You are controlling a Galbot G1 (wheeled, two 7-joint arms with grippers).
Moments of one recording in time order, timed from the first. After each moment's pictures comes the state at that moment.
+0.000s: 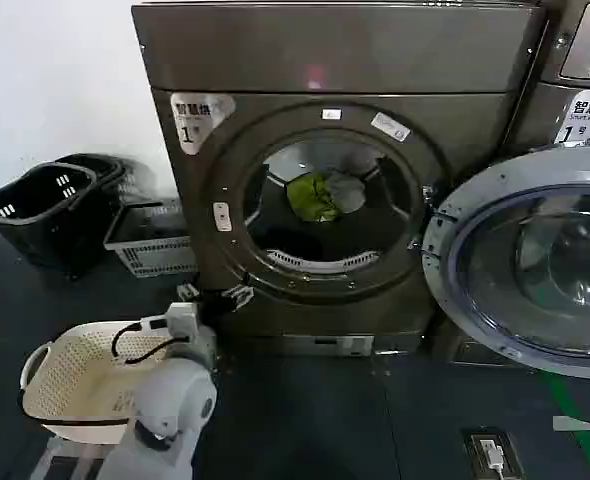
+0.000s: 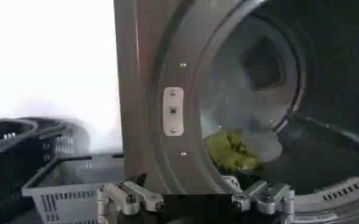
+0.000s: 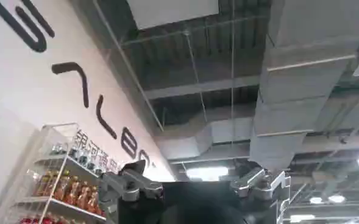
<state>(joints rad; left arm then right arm) 1.01 -1.39 -0.31 -2.08 -0.25 0.67 -0.34 -1.98 0.90 2.55 1.94 0.87 -0.26 0.29</state>
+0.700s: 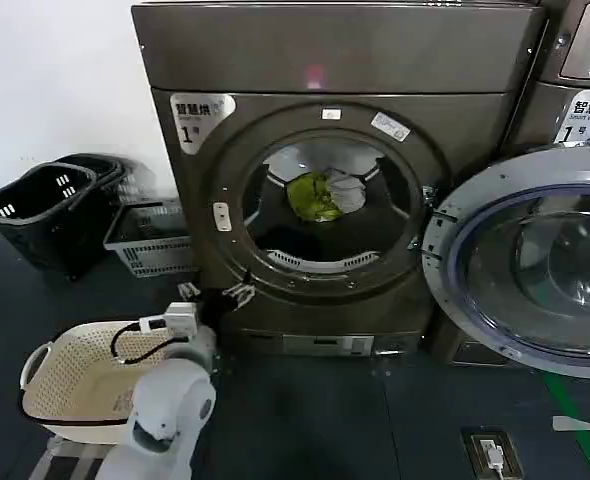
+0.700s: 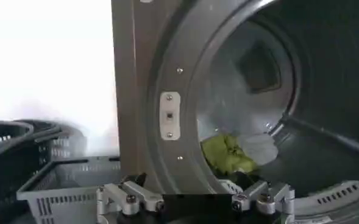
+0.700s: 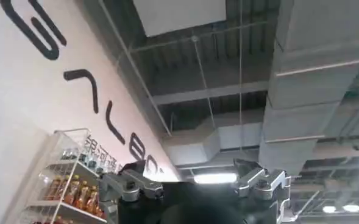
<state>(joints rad) 1.01 -1.39 -0.32 -2.10 -0.25 0.66 -0.33 -1.98 0.91 2.55 1.95 0.87 -0.22 0.26</state>
